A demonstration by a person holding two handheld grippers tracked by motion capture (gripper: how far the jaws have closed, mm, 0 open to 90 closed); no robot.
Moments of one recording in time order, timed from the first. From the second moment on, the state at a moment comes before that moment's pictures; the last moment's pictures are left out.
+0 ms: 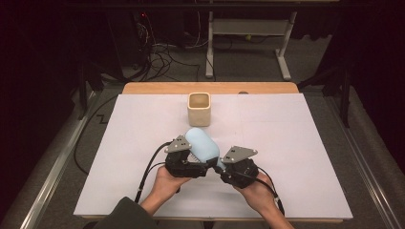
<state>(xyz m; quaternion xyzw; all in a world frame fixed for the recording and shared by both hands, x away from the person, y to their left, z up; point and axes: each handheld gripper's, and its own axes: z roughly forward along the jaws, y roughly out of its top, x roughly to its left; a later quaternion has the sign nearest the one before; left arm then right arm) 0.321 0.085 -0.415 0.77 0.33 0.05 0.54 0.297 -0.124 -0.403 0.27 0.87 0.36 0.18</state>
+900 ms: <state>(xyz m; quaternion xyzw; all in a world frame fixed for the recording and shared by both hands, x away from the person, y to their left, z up) 0.312 0.081 -0.396 0.78 0.33 0.02 0.53 0.299 -0.117 -0.398 0.27 0.87 0.37 0.18</state>
